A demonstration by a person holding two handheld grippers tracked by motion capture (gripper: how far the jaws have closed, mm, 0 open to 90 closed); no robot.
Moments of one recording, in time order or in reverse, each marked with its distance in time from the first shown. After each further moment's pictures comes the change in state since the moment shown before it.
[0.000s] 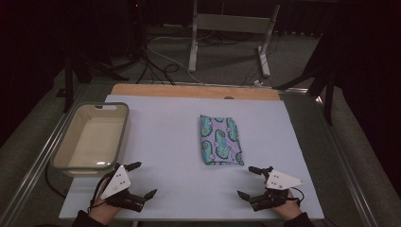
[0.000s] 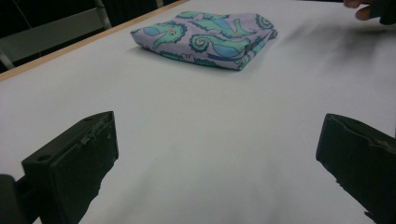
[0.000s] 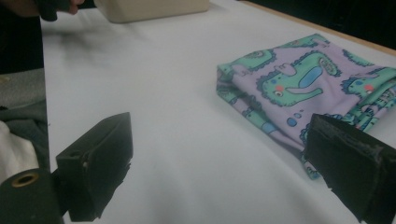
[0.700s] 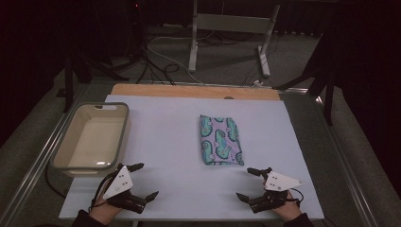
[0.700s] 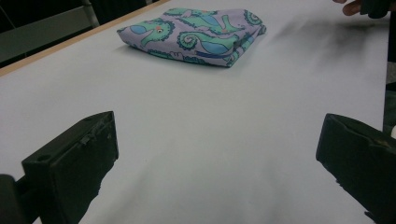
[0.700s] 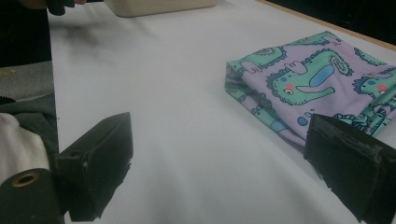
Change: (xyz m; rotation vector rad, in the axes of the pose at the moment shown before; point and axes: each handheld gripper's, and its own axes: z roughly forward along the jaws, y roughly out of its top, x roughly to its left) left arm -0.002 0.001 0.003 0.018 -0.041 0.020; right arm 0.005 0.002 0.001 0.016 0.009 -0.014
